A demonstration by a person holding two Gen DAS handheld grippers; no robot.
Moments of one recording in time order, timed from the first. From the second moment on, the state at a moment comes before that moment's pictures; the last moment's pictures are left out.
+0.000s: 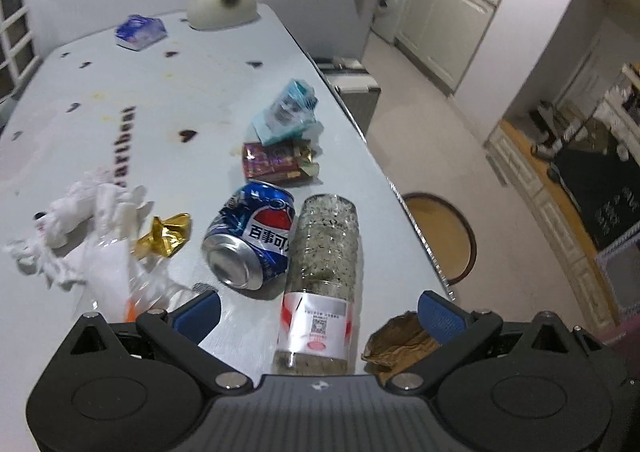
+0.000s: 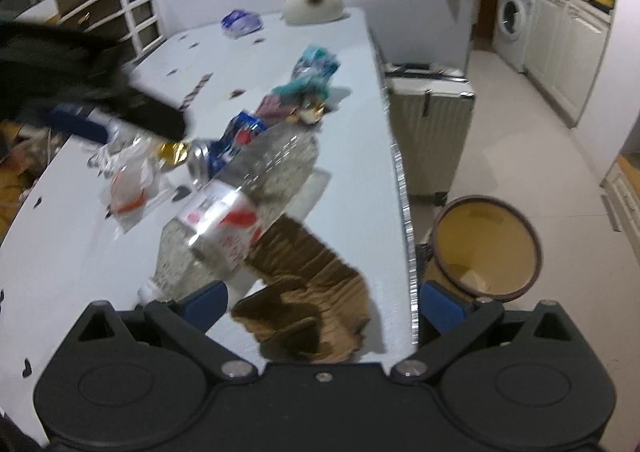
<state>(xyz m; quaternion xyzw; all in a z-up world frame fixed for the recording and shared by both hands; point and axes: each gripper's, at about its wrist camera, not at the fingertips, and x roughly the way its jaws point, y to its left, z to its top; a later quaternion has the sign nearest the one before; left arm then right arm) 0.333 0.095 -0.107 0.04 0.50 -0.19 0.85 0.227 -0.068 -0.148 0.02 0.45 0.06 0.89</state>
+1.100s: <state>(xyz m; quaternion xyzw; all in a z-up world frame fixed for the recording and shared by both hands) 0.365 0.052 -0.183 0.19 0.56 -0.24 0.77 0.263 -0.071 -0.190 -0.02 0.52 0.14 0.84</state>
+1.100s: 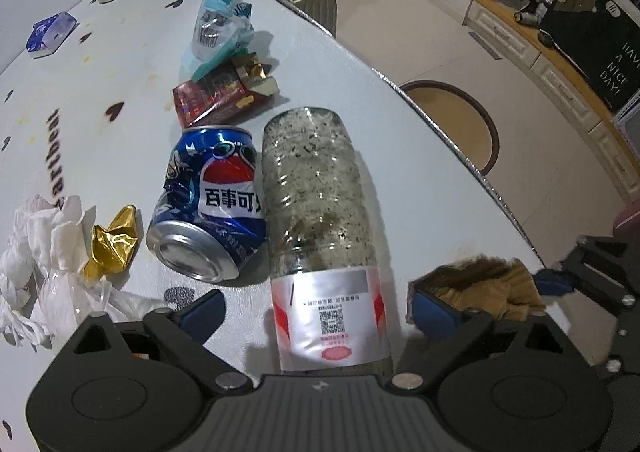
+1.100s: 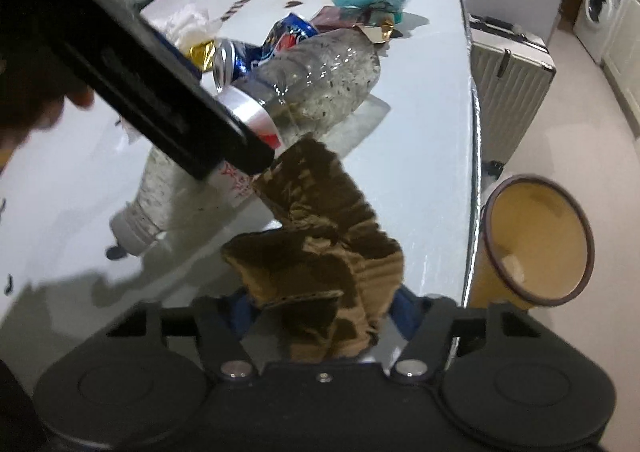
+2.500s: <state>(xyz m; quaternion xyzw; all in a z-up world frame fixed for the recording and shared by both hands) 0.255 0.145 -0.094 0.00 0.45 -0.11 0.89 0.224 -0.076 -0.060 0.02 0.39 0.06 0.92</state>
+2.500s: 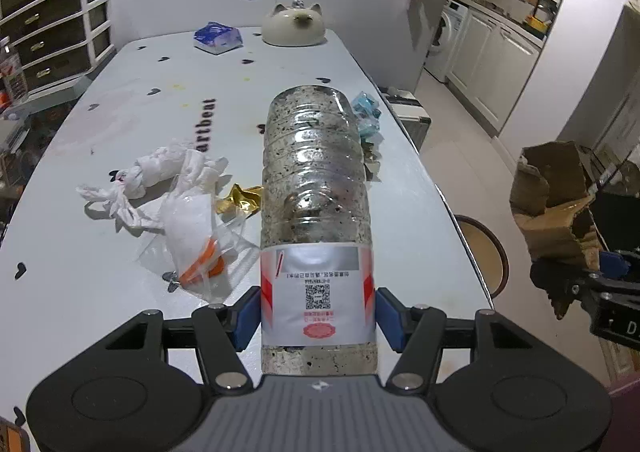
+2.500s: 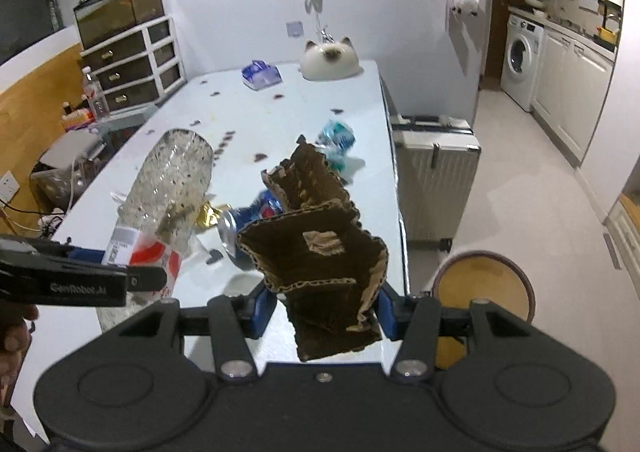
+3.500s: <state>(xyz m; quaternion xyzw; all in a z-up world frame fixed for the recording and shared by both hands) 0.301 -0.062 -0.095 -0.03 0.45 -0.02 0.89 0.311 -0.281 -0.086 0.03 0.41 0.12 0.90</state>
